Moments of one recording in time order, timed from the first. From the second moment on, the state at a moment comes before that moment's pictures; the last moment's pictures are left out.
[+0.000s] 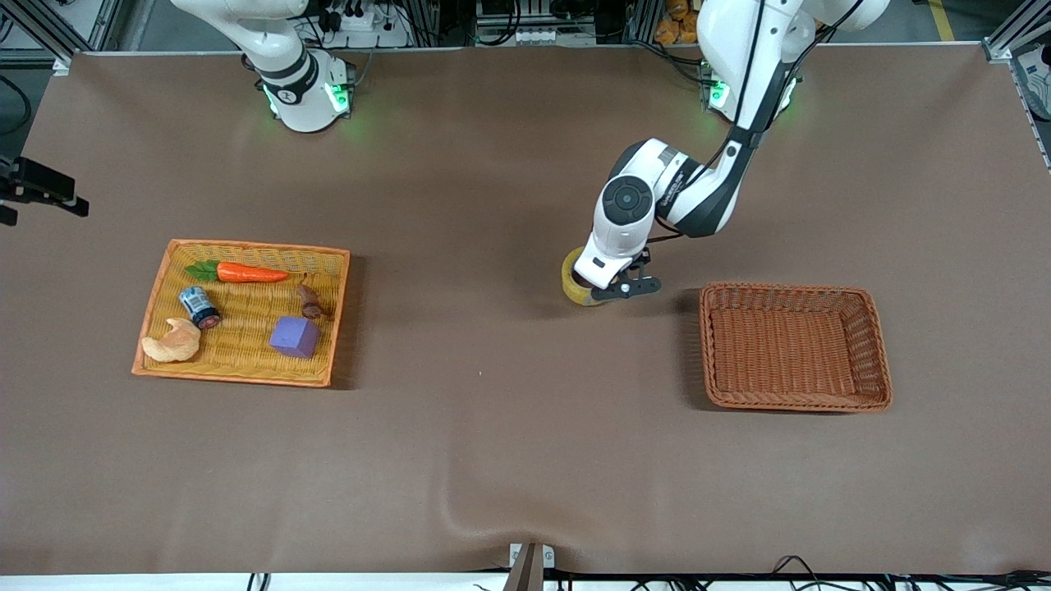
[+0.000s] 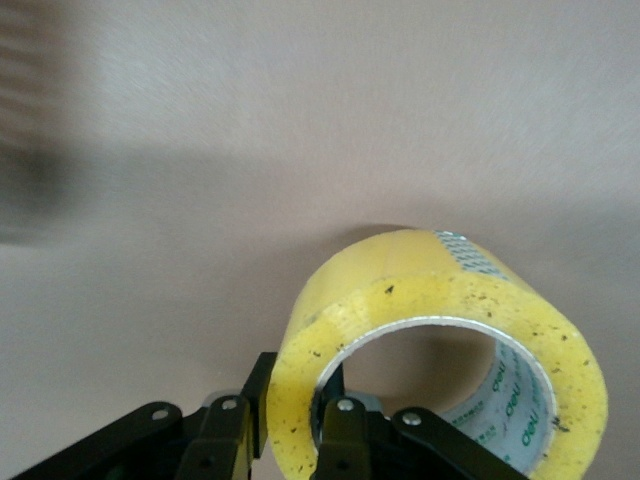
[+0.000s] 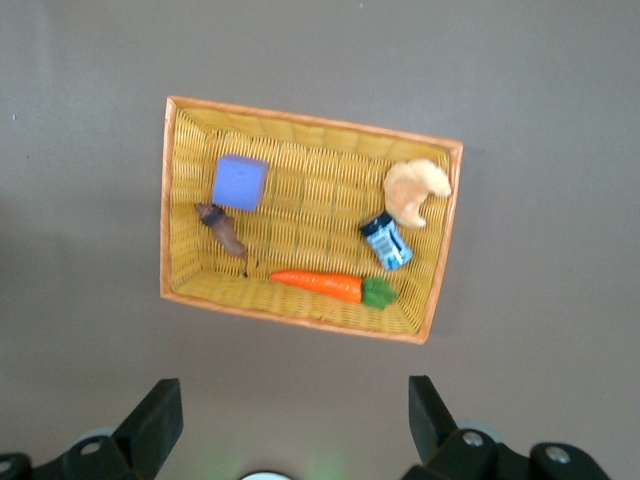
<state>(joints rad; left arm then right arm) -0.75 0.44 0.07 -1.99 -0.06 2.33 -0.79 -0.07 0.03 -0.08 -1.51 0.04 1.44 -0.23</state>
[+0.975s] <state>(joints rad) -0.09 0.23 0.09 -1.94 -0.06 1.95 -0.82 -0.02 0.01 -0.06 -1.51 -0.01 1.41 -0.19</state>
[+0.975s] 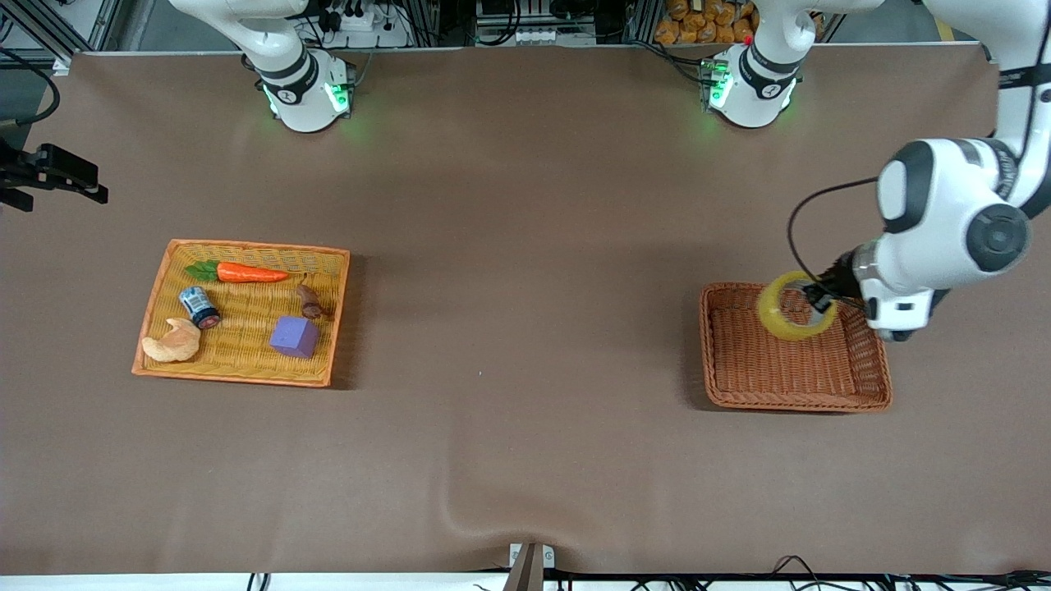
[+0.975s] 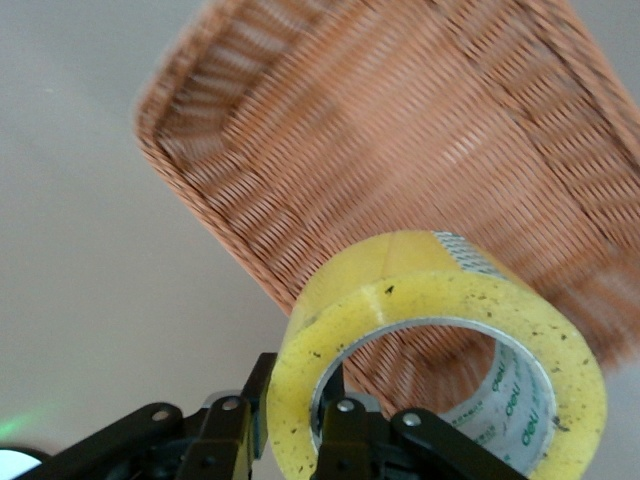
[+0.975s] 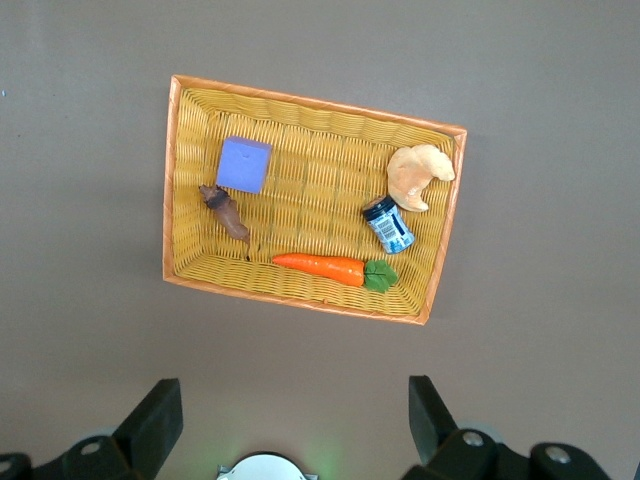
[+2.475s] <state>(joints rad) -0.04 0.18 -0.01 -1.91 -0.06 2.22 -0.61 -0.02 0.01 -0.07 -1.51 -0.01 1.43 -0.19</state>
